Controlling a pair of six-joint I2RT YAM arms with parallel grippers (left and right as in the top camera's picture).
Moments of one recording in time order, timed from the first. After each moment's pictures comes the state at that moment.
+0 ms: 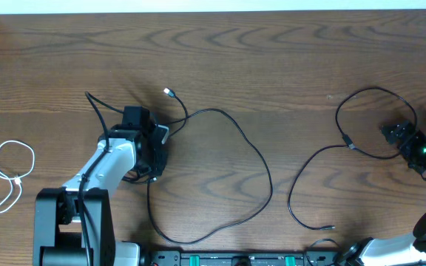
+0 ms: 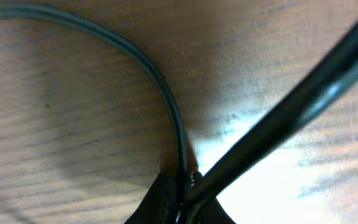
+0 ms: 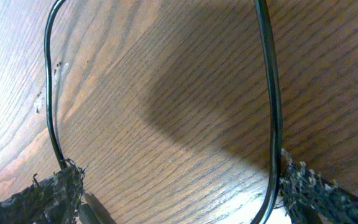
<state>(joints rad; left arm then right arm) -0.05 1.59 0.78 -0.66 0.07 0.22 -0.72 1.71 0.83 -0.25 -0.55 0.12</state>
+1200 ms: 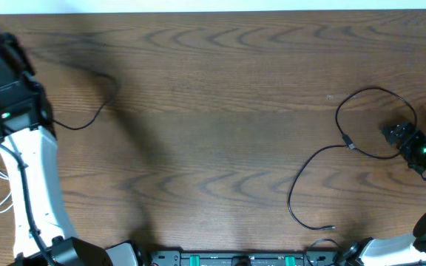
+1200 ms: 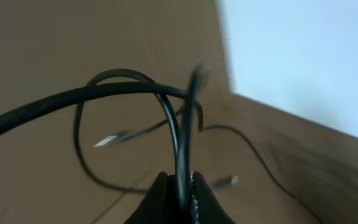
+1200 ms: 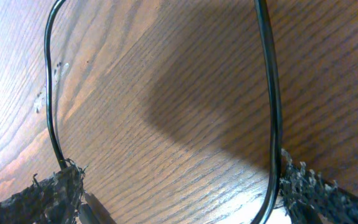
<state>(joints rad) 0.42 1.44 1.32 -0.18 -0.46 0.12 -0.72 1.71 0.83 -0.25 -0.55 0.12</state>
